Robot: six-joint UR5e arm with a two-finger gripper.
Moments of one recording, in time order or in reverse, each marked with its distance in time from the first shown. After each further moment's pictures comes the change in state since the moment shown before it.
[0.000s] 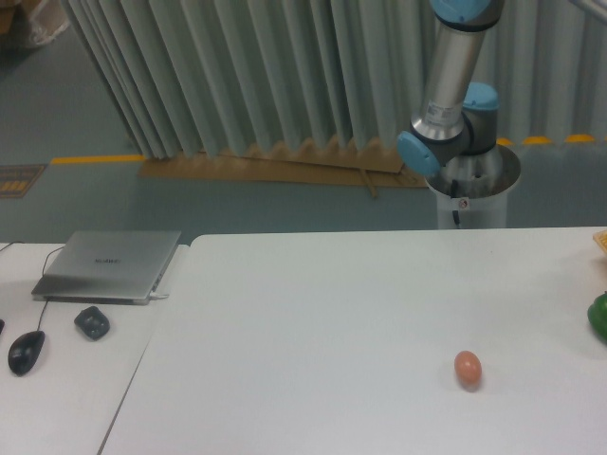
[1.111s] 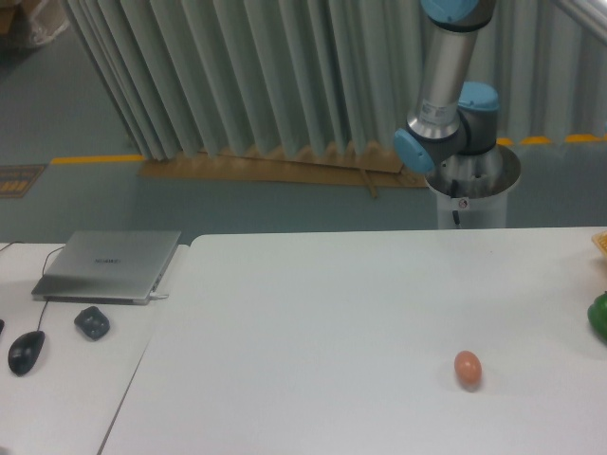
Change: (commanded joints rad) arm -0.057 0.005 -0.029 0.063 -0.093 0.538
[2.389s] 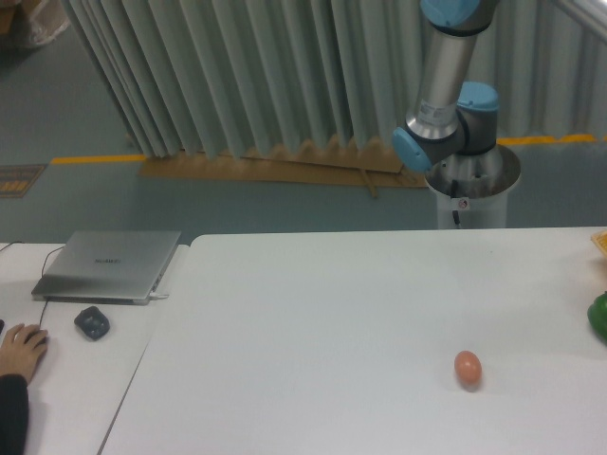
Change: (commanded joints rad) arm 0.173 0.021 0.083 -0.049 -0.219 -0.041
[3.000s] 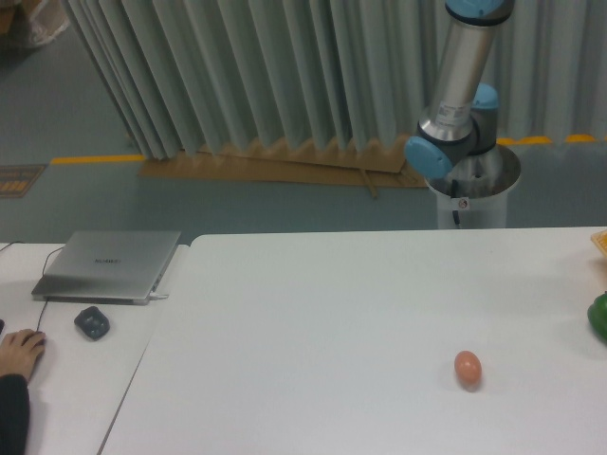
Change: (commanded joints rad) arm 0.022 -0.018 -0.024 0.161 -0.100 -1.662
